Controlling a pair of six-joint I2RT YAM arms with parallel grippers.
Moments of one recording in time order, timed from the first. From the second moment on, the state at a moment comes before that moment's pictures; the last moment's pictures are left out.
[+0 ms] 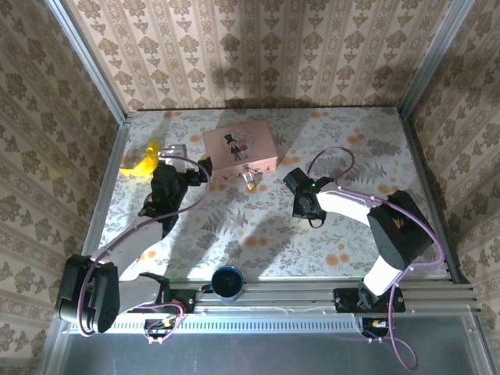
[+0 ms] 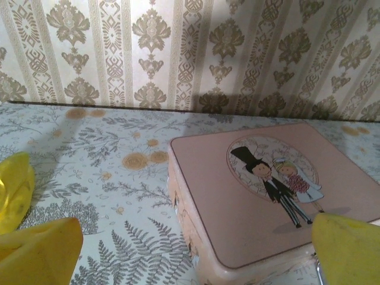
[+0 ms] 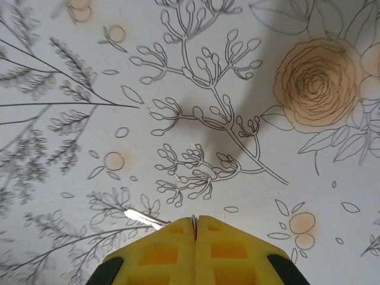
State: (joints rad) left arm -0.36 1.16 0.56 0.41 -0.13 -0.19; right arm 0.57 1.64 0.97 -0.66 0.26 0.79
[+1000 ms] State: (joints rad) left arm -0.45 1.20 0.75 0.15 0.22 -0.30; right arm 0.57 1.29 1.04 -0.40 -0.06 0.60
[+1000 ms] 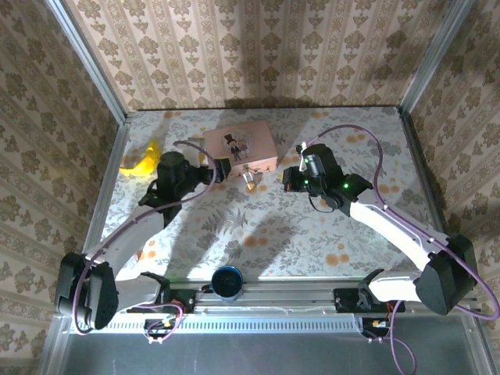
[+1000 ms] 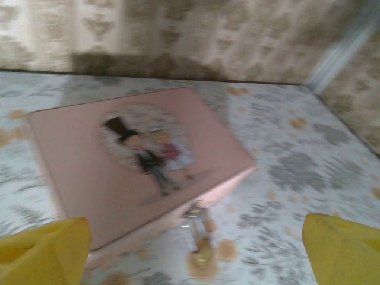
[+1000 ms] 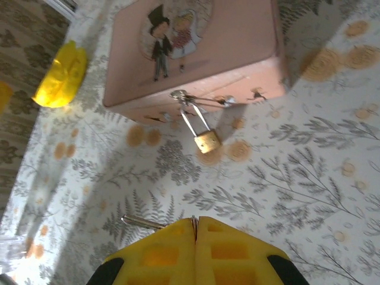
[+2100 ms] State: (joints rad) left arm -0.66 1.41 0.89 0.26 0.57 -0.33; right arm 0.57 1.30 1.02 -0.26 -0.14 0.63
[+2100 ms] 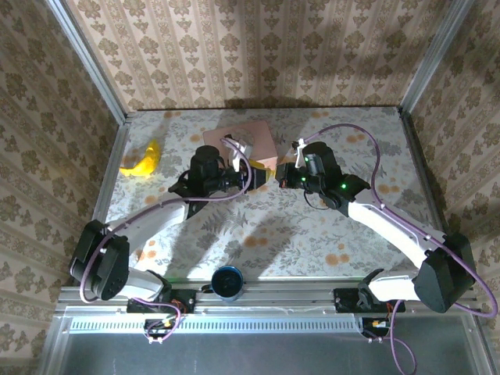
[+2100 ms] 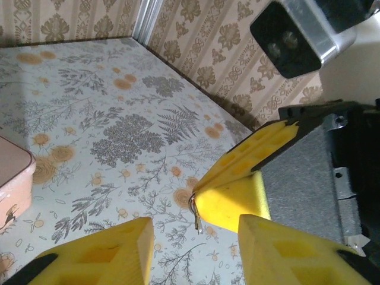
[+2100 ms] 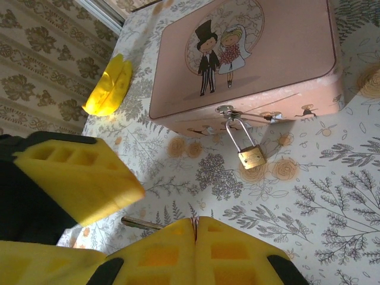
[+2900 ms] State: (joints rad) left arm -0.64 1.39 0.90 0.16 0.55 -0.23; right arm 0.57 1.29 0.95 -0.22 -0.15 0.60
